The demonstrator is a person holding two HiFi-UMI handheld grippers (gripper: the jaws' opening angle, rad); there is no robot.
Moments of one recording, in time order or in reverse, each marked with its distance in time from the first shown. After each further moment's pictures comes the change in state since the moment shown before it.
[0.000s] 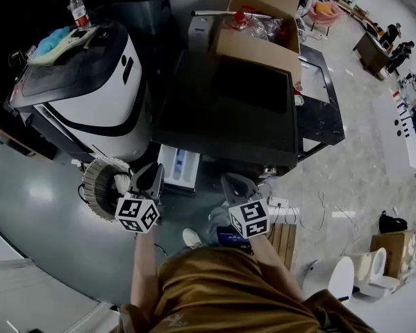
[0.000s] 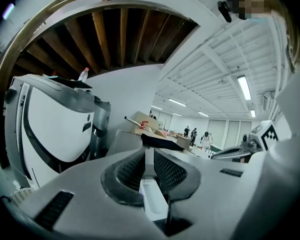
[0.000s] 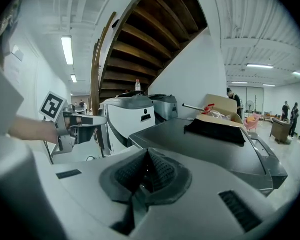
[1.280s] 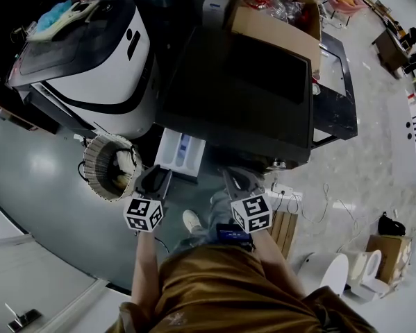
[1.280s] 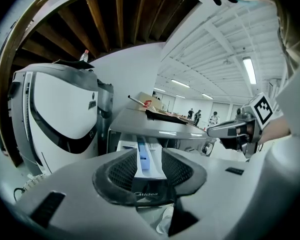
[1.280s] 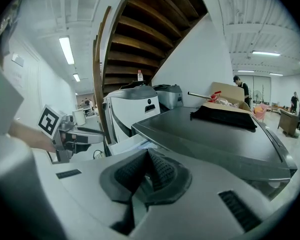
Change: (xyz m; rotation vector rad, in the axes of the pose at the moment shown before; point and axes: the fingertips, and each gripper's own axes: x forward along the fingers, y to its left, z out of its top) left arm -0.007 0.011 -0.098 0.031 0.216 0.053; right arm 0.027 -0.001 -0.040 0.037 0.086 0.091
